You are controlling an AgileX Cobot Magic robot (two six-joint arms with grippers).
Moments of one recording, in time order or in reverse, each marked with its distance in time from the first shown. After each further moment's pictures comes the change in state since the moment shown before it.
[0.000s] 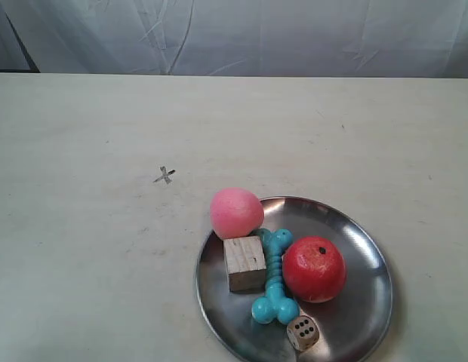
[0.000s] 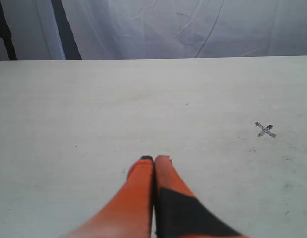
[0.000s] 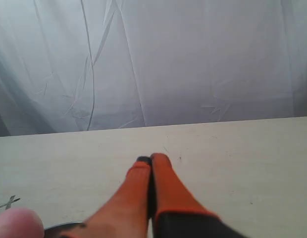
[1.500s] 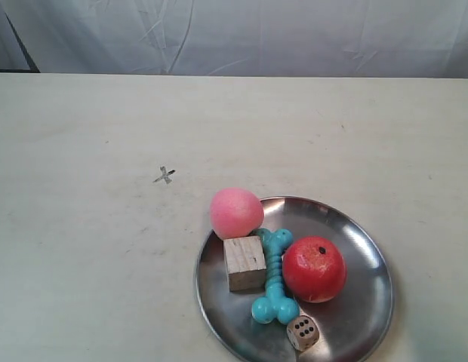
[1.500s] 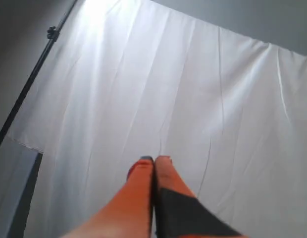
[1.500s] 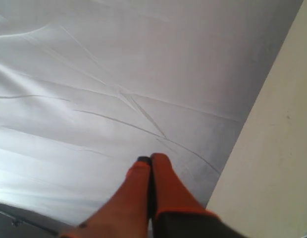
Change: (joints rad) left arm 0.000 0.115 -0.268 0.089 -0.598 -0.436; right arm 0.000 0.000 0.000 0.872 -0.174 0.252
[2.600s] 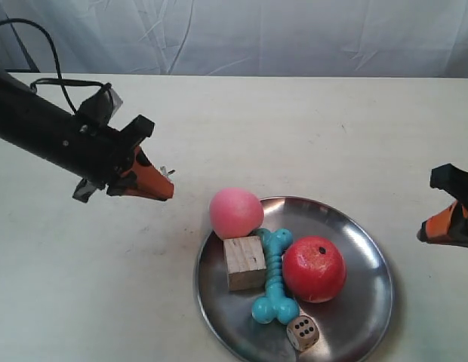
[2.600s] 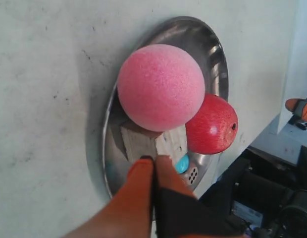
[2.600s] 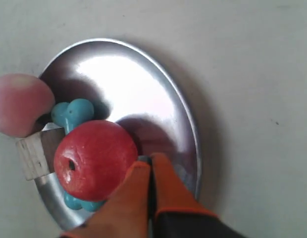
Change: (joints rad) left arm -0.175 1.693 -0.722 -1.005 1.344 0.840; right arm -0.352 1.203 -0.536 -0.628 0.929 -0.312
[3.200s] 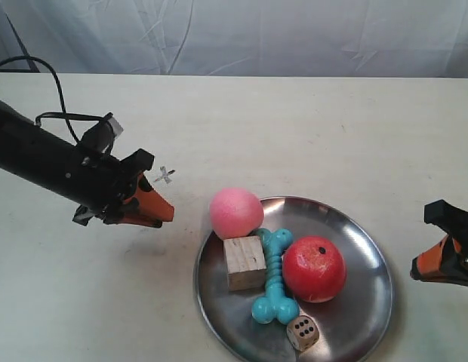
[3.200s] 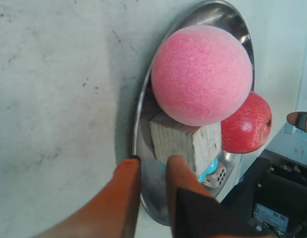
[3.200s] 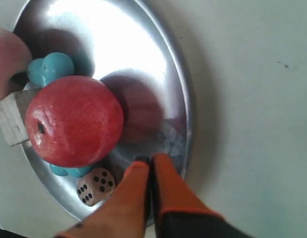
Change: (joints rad) left arm 0.000 0.035 0.110 -0.070 -0.076 0.156; right arm -0.046 0.073 0.087 0.048 0.029 -0.111
